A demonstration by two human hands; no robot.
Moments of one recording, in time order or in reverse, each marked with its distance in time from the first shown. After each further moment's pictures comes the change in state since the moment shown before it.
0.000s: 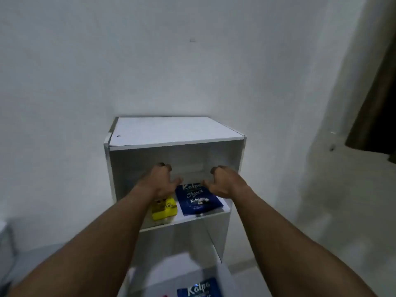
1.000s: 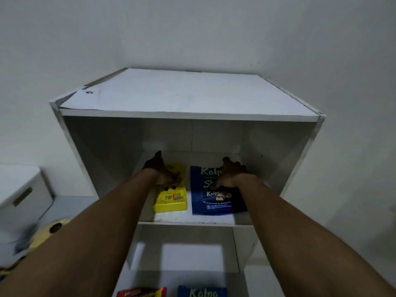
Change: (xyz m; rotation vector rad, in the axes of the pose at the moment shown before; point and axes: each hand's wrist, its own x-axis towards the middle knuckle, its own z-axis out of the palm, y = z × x) left_hand 0.091 -0.082 0.108 -0.335 -0.176 -0.739; right_hand 0.174 0.050 0.137 0.088 -0.519 0.073
